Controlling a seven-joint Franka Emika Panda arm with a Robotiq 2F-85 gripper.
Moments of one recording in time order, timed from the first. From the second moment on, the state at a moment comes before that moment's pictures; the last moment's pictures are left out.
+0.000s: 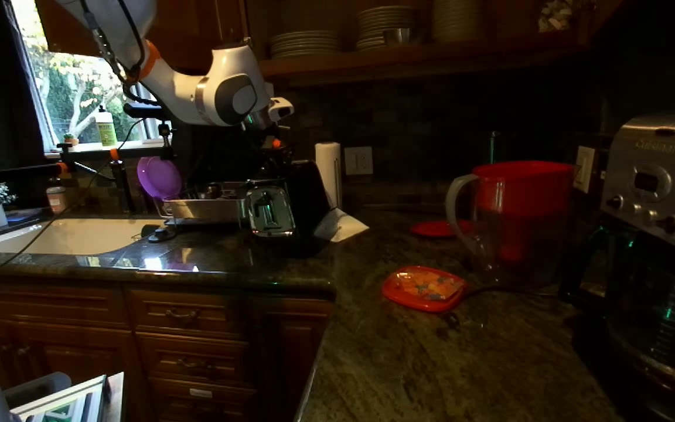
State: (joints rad) arm 0.32 0.05 0.35 -2.12 0.06 2.70 -0.13
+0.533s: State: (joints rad) arm 0.33 0.07 0.38 -2.12 0.13 2.70 -0.19
